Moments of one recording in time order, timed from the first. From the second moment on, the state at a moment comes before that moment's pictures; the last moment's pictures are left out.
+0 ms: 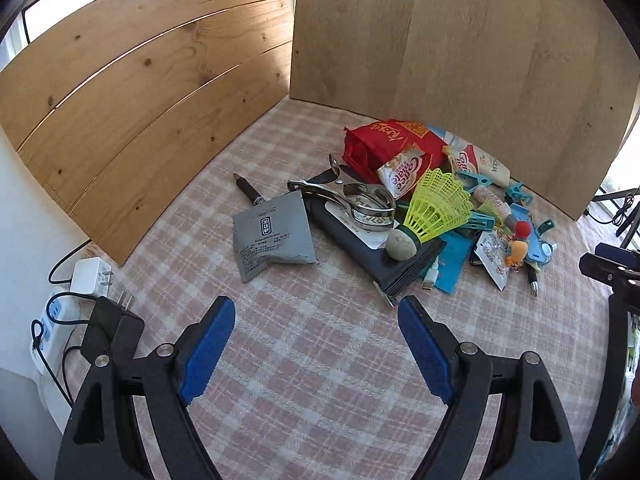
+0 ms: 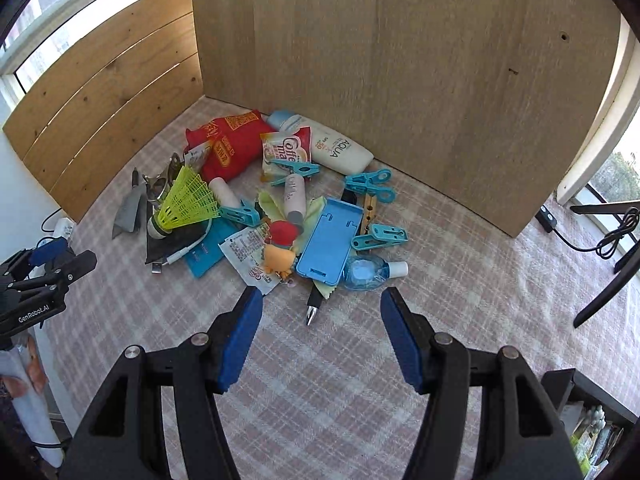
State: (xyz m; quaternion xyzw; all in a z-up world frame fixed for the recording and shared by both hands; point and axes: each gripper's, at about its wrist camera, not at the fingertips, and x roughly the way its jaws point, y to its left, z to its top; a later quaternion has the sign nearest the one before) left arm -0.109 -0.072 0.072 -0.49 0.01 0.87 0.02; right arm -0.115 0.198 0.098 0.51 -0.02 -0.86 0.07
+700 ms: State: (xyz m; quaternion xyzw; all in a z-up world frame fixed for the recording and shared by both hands) left arm -0.178 0.007 0.039 -0.50 0.06 0.85 0.12; right arm -0.183 0.192 0.060 0.56 -0.06 -0.82 0.10
